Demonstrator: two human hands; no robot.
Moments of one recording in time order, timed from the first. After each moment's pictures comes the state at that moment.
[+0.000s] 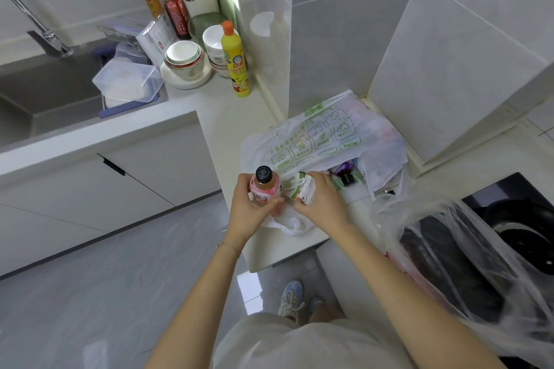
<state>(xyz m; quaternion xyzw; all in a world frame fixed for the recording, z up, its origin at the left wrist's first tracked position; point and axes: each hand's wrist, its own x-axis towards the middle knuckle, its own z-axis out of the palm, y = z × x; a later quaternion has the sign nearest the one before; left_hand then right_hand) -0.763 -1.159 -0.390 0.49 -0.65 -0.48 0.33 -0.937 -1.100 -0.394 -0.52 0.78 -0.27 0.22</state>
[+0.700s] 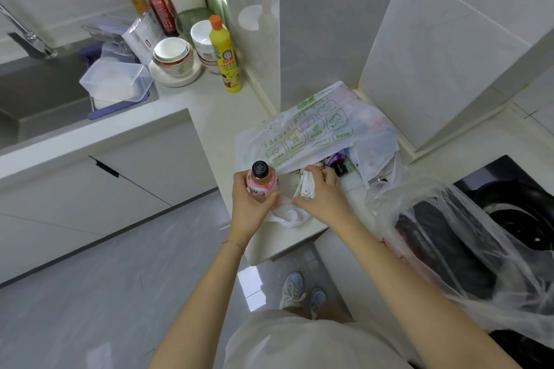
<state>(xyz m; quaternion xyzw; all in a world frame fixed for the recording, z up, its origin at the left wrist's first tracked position) -0.768 -1.152 -0.401 0.50 -0.64 -0.48 0.34 -0.944 -1.090 -0.401 -0.46 0.81 -0.21 0.30</state>
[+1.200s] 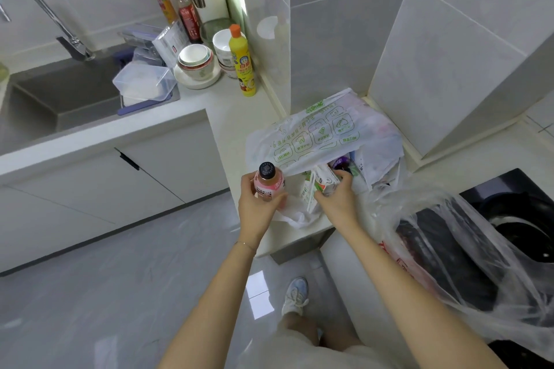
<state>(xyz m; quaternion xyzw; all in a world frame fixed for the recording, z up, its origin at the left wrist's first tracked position) -0.776 -1.117 -0.381 0.55 -0.55 -0.49 0.39 -0.948 -1.065 -0.393 -0.29 0.77 -0.46 0.34</state>
